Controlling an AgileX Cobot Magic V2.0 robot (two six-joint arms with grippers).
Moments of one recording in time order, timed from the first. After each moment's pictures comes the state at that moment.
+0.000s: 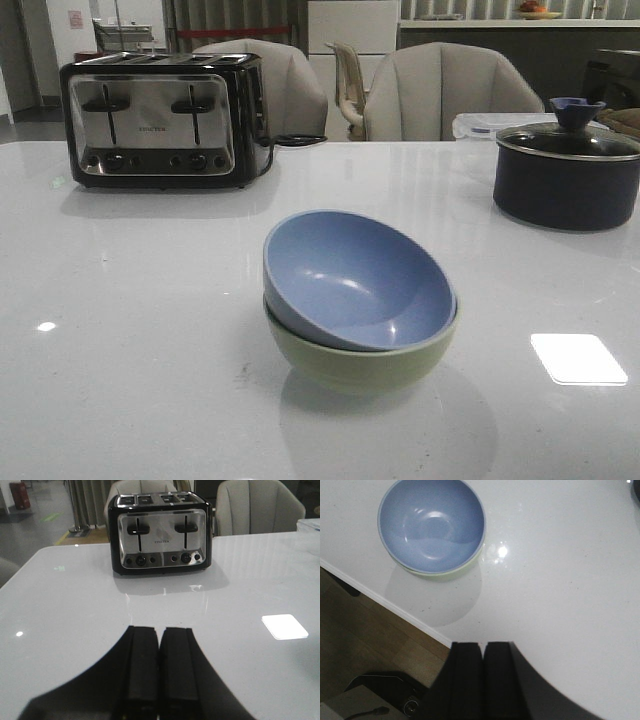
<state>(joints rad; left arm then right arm) -0.15 0.00 -0.10 0.06 0.26 -0.04 0.46 0.62 -0.64 0.07 0.83 -0.03</state>
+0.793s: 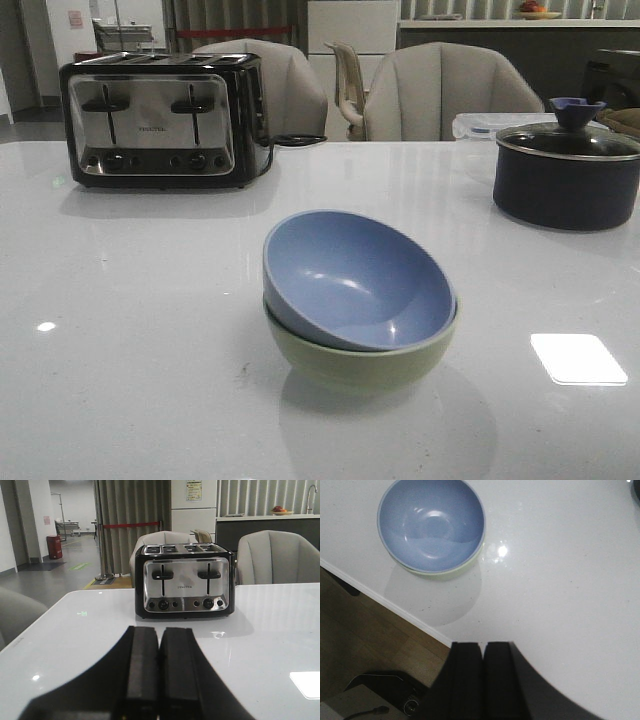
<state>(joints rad) -0.05 0.00 0.00 0.06 0.00 -0.04 0.46 0.62 -0.64 0.07 0.83 -0.03</state>
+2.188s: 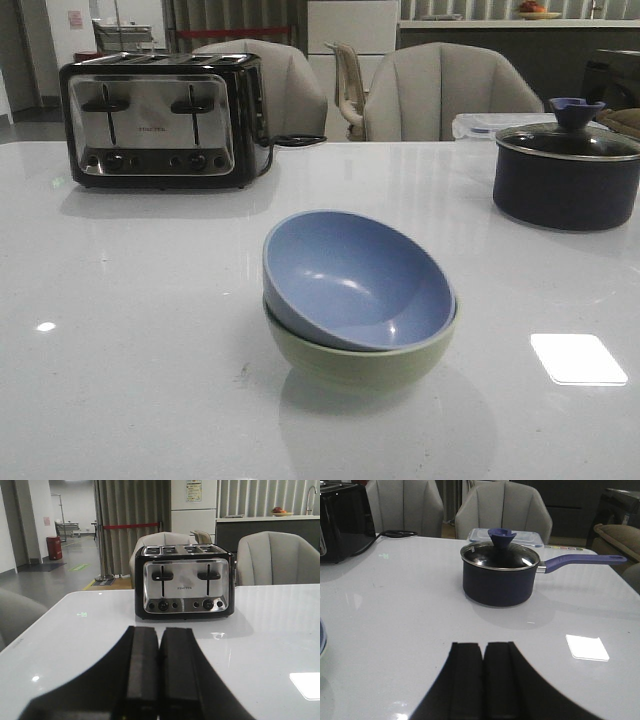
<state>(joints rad) -0.05 0.00 0.00 0.06 -0.01 -0.04 0.00 0.00 -0.05 0.03 0.22 -0.04</state>
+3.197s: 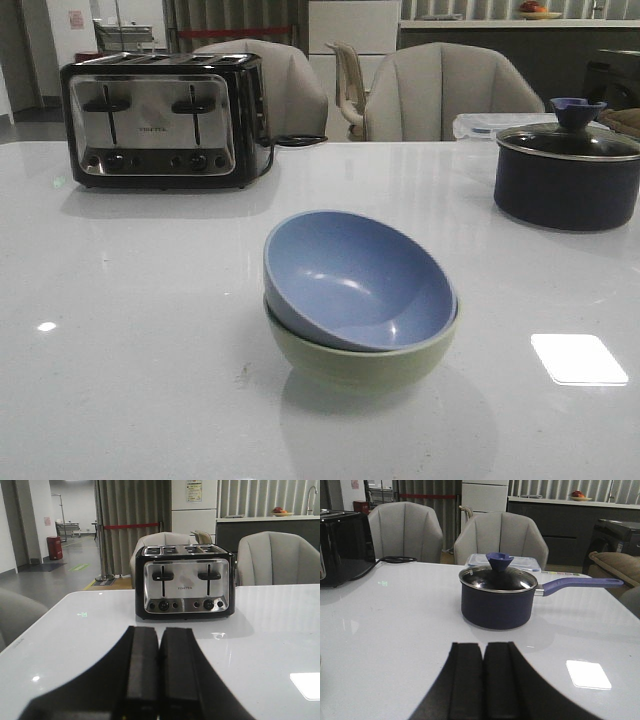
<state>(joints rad) -0.05 0.00 0.00 0.06 -0.01 -0.04 0.00 -0.01 0.03 0.03 0.04 -0.04</state>
